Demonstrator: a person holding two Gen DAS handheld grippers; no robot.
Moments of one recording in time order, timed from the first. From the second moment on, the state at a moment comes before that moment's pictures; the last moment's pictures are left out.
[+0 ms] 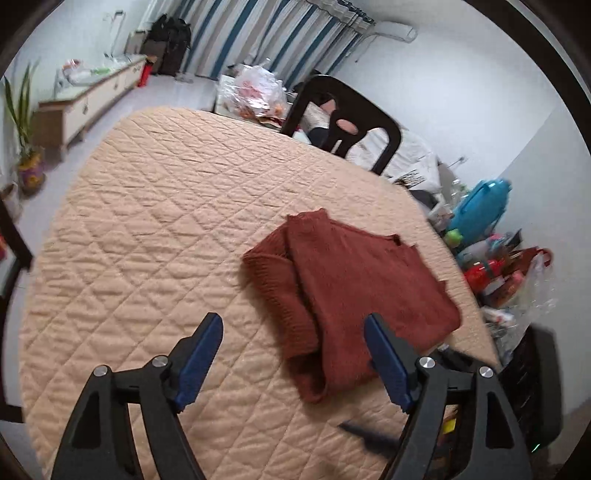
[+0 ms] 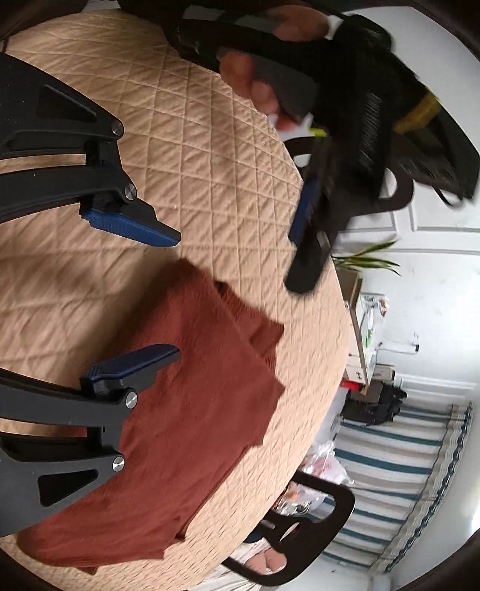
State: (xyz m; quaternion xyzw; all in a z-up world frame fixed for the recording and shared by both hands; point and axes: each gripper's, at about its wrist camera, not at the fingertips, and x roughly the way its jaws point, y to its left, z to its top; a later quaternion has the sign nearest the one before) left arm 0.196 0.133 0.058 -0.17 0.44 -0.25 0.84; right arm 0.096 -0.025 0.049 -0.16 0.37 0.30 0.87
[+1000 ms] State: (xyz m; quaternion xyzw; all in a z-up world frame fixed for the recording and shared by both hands) left arm 0.258 0.092 0.021 -0.23 0.51 -0.28 0.78; right arm 0.101 -0.005 0.035 -0.22 0.33 0.23 0.89
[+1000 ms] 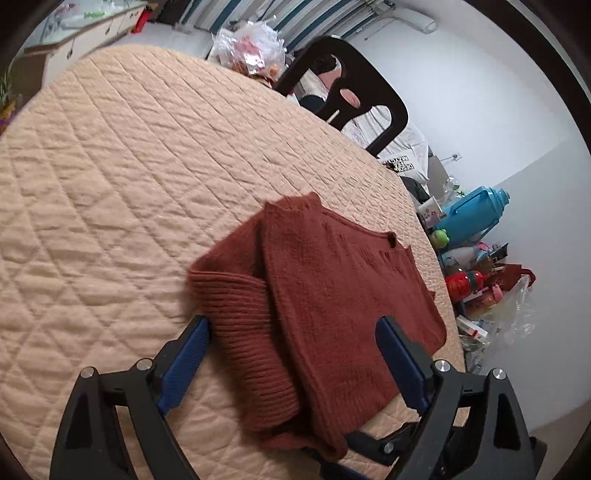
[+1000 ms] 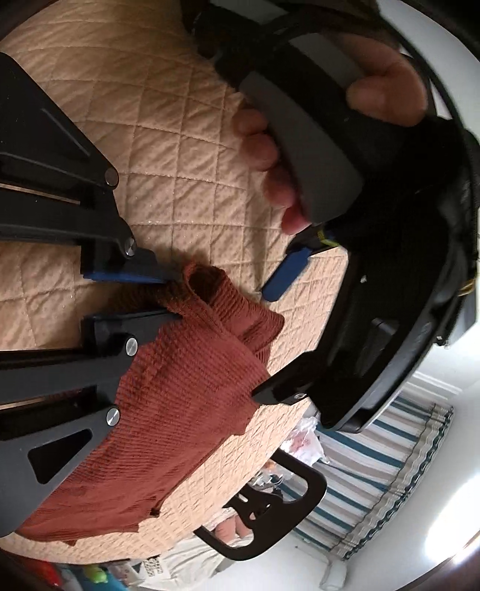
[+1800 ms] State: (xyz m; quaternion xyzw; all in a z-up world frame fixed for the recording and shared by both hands) left arm 0.279 0.078 0.014 -0.20 0.54 -0.24 0.78; right arm 0.100 -0.020 0.046 -0.17 0.32 0.26 0.90
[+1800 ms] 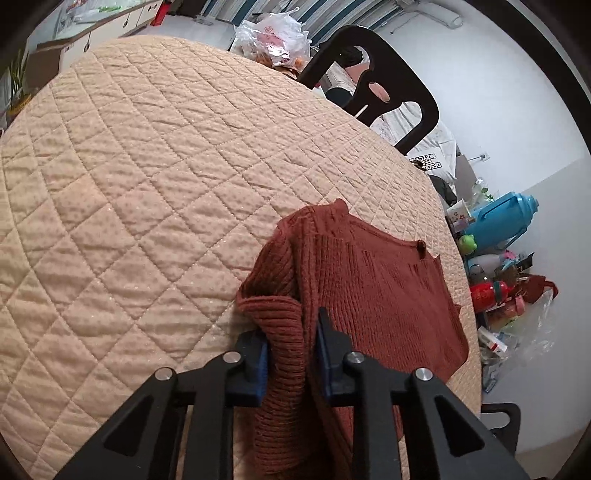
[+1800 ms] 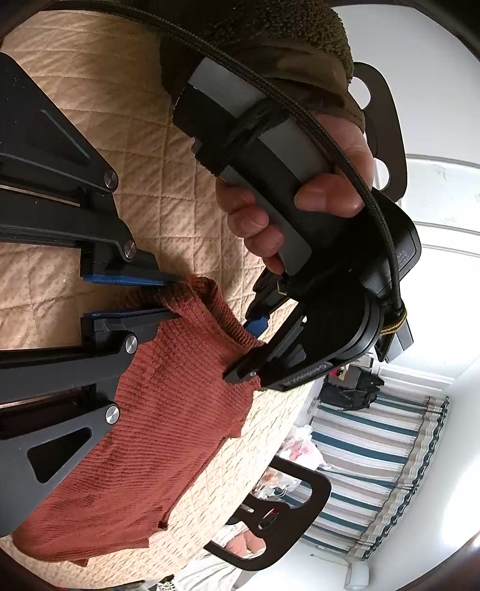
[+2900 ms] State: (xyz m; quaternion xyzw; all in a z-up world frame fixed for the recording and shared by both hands) left arm 0.243 0.014 0.096 -0.19 0.48 -0.25 0.82; right arm 0.084 -0.097 0.096 -0.05 0.27 0.26 0.92
